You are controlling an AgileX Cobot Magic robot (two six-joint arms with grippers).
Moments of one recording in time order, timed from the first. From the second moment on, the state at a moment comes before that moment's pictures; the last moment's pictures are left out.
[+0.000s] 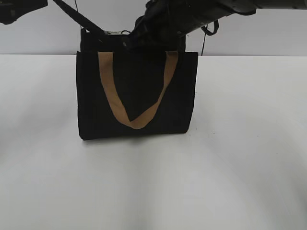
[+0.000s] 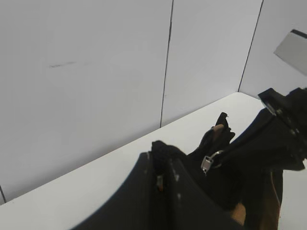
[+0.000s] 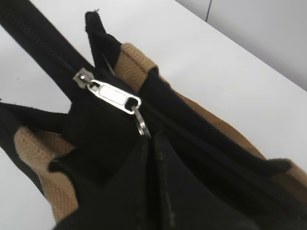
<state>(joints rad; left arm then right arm) 0.02 1.41 -0.88 1.30 -0.83 -1.09 0.54 1.90 -1.47 0.52 0.36 -0.65</state>
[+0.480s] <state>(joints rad) 0.02 1.41 -0.88 1.29 -0.80 -1.09 0.45 1.87 -1.47 0.49 0.44 -0.63</state>
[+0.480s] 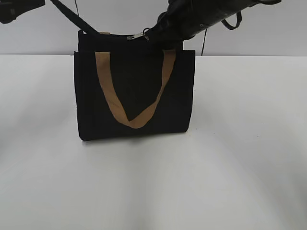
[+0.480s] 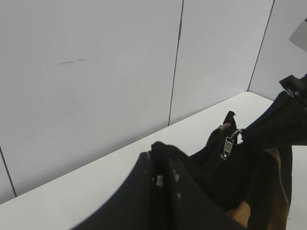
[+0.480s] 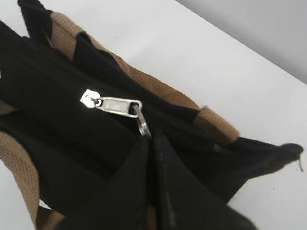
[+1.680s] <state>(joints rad) 0.02 1.41 -0.88 1.48 -0.69 -1.11 0.33 1.82 -1.47 0.43 0.57 -0.53</state>
